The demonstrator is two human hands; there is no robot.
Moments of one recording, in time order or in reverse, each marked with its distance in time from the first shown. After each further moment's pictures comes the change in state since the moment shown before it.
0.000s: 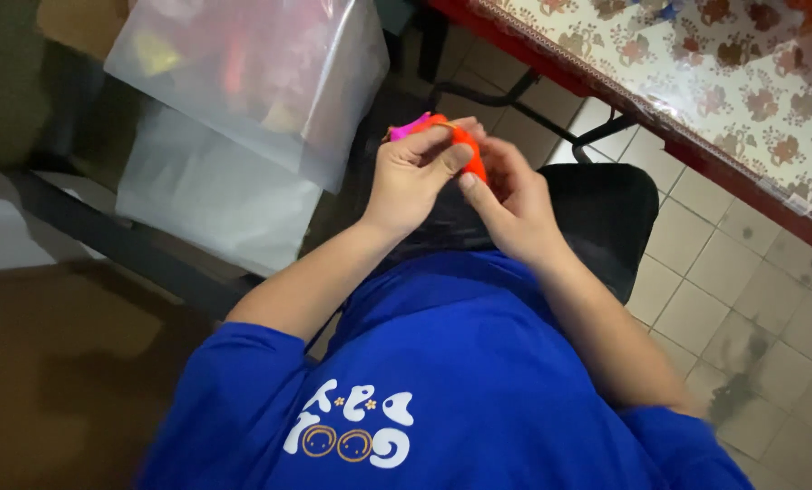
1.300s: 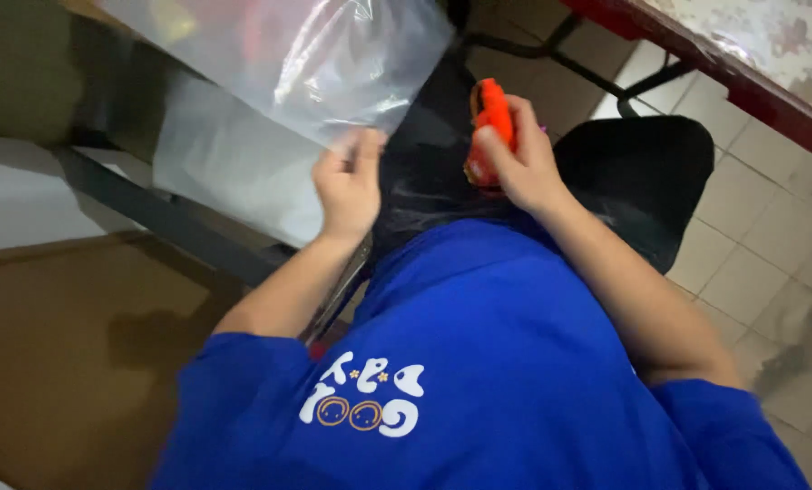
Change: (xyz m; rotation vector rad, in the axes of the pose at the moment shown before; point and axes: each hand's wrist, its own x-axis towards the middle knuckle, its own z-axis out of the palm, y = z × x) left_hand -0.051 0.004 -0.095 0.746 0.424 0.152; right_hand 0.003 0.088 0.014 -0.049 -0.036 0.093
